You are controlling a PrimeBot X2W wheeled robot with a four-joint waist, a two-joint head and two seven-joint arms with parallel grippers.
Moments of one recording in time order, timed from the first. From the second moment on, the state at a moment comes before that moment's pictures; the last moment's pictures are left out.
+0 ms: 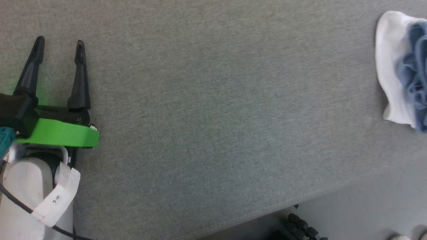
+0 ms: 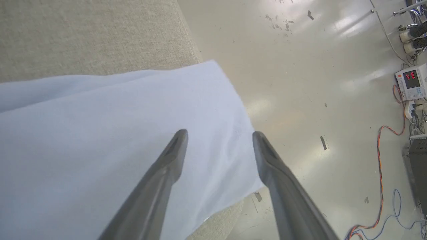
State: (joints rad) left arm -0.34 0.26 0.05 -0.20 -0.14 -0.09 -0.05; right arm -0.82 -0.56 -0.28 0.68 0.14 0.13 0.51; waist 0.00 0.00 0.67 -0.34
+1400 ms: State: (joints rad) left arm -0.22 0.11 0.09 0.12 -0.27 -0.02 -0.25; right arm -0.41 -0.07 -0.08 0.15 0.19 0.13 -0.21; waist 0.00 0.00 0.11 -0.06
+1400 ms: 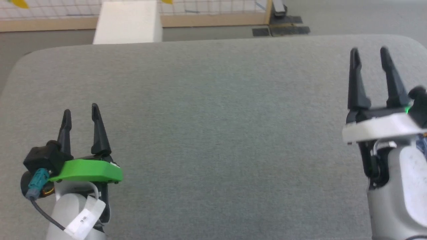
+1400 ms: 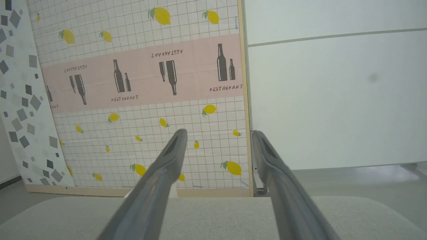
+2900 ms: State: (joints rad) left arm -0.14 0.10 -0.05 0.31 -0.18 -0.02 -0.26; right arm -0.10 -0.05 -0.10 0.22 0.14 0.13 -0.21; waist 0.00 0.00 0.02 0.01
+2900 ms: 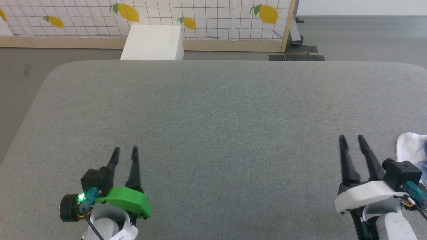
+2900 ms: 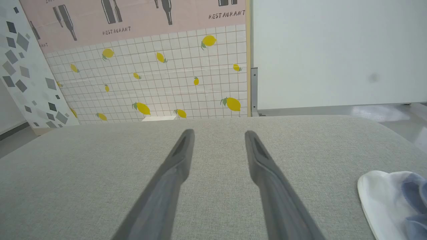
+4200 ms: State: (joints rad) left arm -0.12 0.09 -0.04 0.23 -0.14 -0.02 -0.19; right arm -0.08 -0.05 -0.07 0.16 0.11 0.13 -0.15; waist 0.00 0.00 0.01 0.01
